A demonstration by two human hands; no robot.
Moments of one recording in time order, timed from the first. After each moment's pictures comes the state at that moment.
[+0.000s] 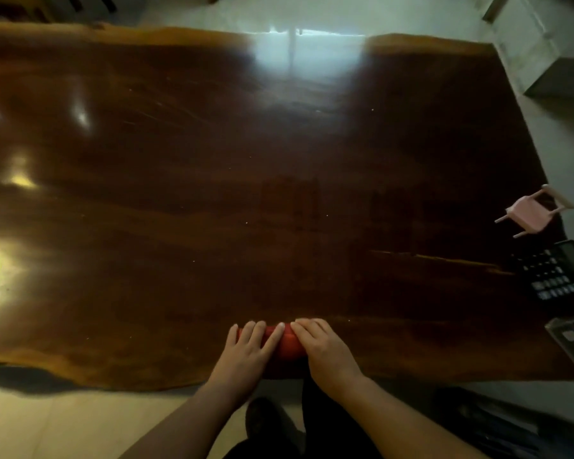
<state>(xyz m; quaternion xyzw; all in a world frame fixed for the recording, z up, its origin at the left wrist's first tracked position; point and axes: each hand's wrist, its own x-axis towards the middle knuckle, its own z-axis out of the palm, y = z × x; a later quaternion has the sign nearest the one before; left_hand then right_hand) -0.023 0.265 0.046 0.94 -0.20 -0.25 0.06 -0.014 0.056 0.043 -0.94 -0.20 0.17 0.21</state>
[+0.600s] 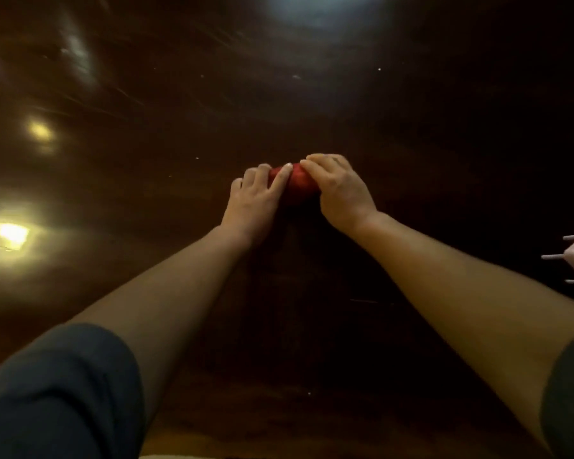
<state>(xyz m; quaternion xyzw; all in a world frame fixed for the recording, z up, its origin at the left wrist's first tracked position) 0.345 0.153 0.063 0.99 -0.14 -0.09 0.04 0.374 -0.038 0.054 -0.95 -0.21 0.03 0.23</state>
